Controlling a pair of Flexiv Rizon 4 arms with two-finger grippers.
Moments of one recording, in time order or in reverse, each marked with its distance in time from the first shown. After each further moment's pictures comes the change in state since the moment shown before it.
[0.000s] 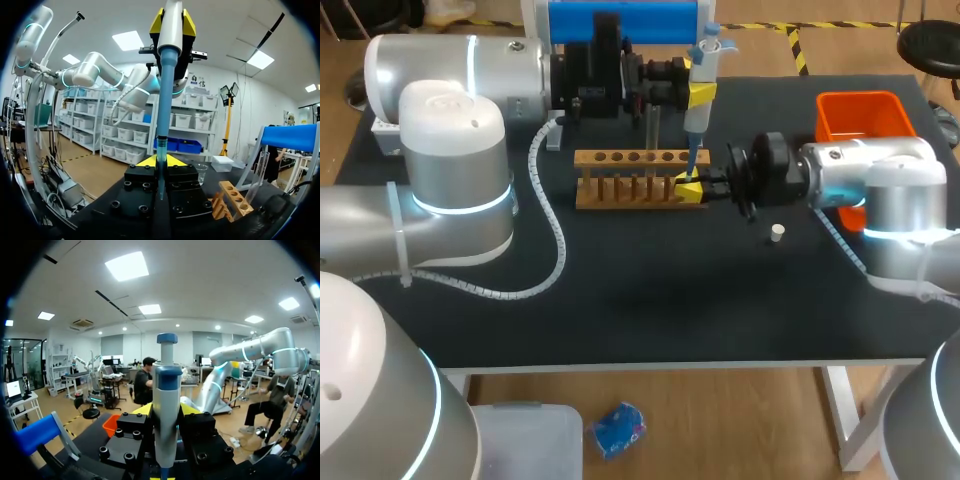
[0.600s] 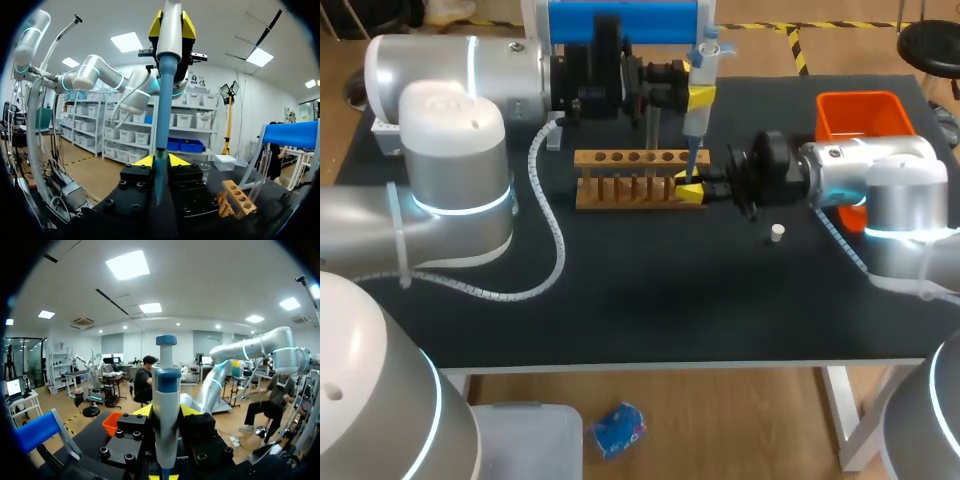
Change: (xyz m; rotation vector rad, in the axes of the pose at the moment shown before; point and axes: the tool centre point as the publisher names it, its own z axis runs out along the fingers) left arm 0.000 0.005 0.000 -0.009 0.000 -0.003; right arm 0.004 0.002 0.001 0.012 0.016 0.033
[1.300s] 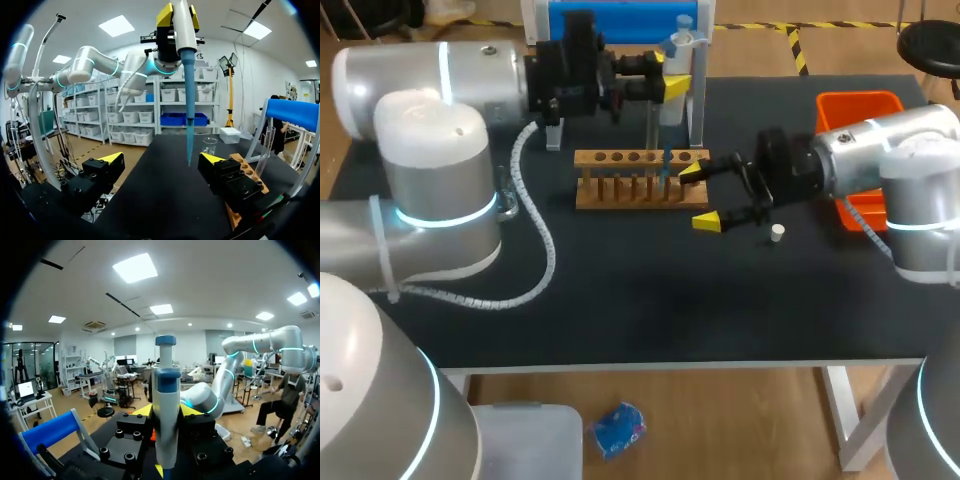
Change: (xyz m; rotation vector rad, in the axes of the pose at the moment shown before) left arm -0.017 -0.007 -0.037 0.010 -0.138 0.022; right arm 0.019 -0.013 -0.017 0.218 0.012 0.124
